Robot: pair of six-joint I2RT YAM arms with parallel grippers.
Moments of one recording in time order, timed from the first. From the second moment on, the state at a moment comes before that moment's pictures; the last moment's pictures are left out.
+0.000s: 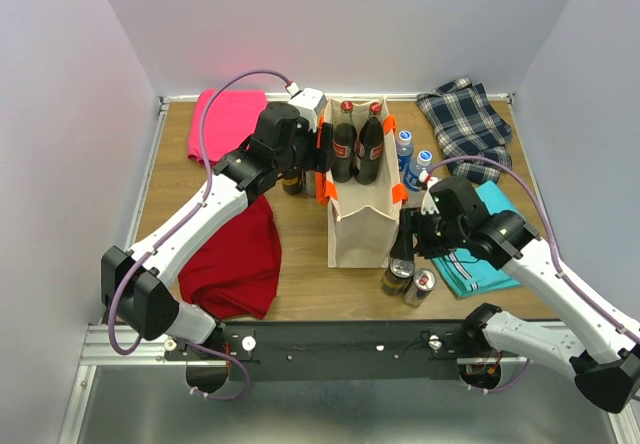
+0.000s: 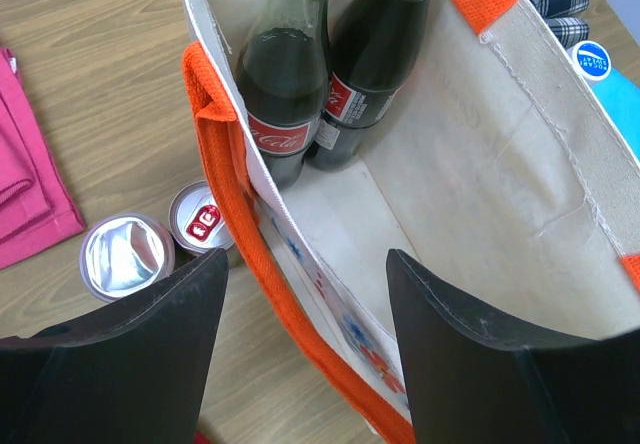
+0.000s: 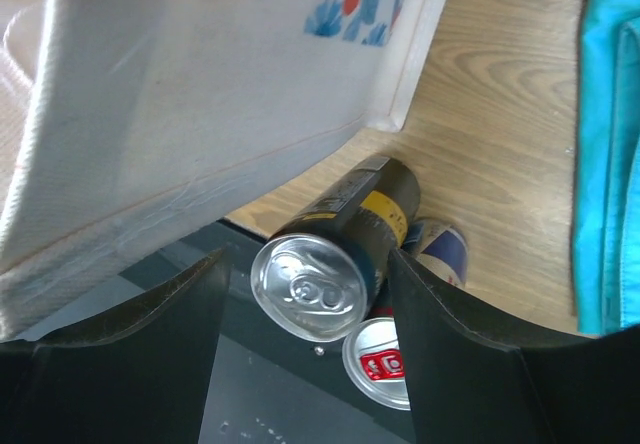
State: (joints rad) left arm -0.61 1.43 1.36 -0.36 0.02 -0.21; right arm 0.62 0.95 0.96 -0.92 -0.14 0.47
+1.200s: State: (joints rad) left arm -0.61 1.43 1.35 -0.35 -0.01 -0.21; right arm 0.80 1.02 0.94 -0.94 0.12 0.65
